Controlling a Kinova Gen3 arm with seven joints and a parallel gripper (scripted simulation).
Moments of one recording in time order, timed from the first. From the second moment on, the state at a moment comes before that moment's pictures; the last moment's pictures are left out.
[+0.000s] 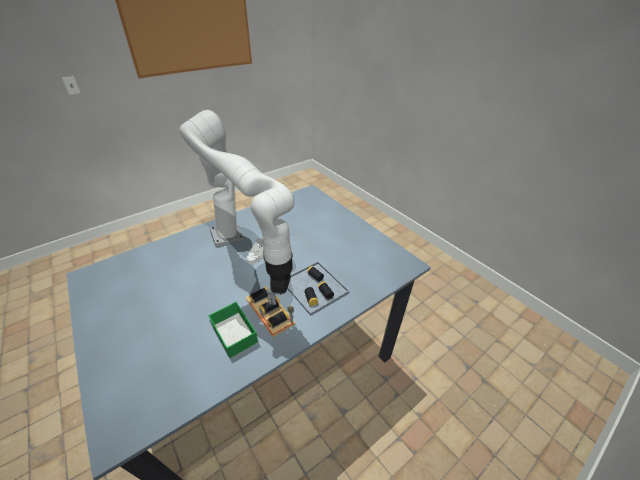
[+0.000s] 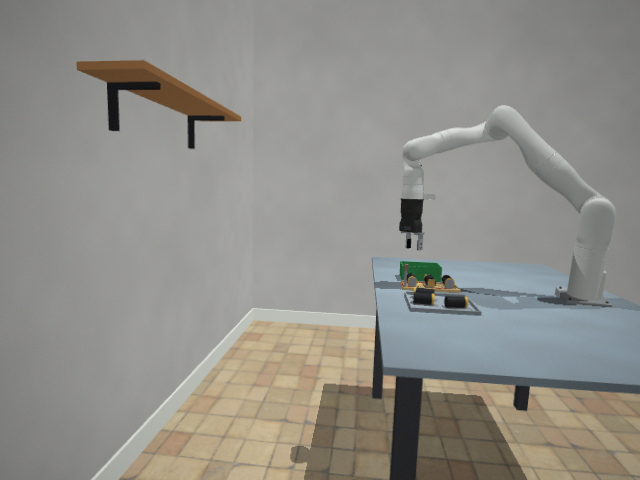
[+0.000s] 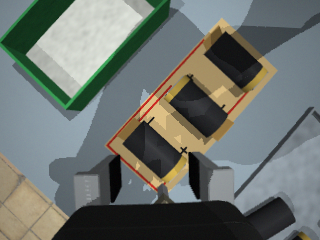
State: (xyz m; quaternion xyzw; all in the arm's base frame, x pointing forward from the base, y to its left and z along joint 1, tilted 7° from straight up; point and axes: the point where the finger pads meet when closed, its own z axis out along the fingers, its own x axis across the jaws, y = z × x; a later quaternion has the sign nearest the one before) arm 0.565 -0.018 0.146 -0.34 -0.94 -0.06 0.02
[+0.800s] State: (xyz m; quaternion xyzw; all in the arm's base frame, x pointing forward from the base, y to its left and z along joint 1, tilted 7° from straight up) arm 0.565 -0.017 0.146 -0.52 -0.85 -0.05 0.03
